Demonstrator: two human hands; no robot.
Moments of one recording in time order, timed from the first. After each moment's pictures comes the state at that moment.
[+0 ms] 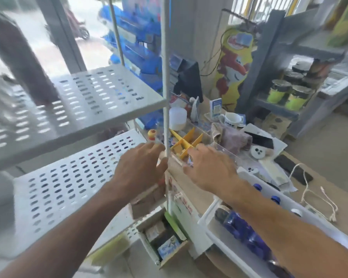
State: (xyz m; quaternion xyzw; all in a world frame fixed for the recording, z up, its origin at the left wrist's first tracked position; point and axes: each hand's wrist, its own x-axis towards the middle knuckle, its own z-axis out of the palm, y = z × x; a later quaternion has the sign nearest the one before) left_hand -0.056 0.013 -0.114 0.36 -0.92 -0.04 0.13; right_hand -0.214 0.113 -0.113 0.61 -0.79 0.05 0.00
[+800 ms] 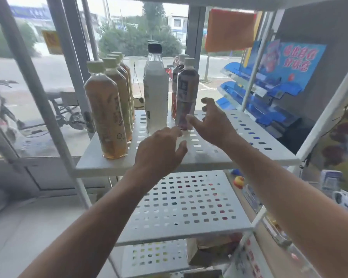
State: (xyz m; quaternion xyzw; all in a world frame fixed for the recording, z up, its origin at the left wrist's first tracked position) left_hand 0.137 -0.096 -0.052 0.56 -0.78 0.02 0.29; right_hand -0.027 -0.151 -0.024 0.69 -0.62 0.36 -0.08
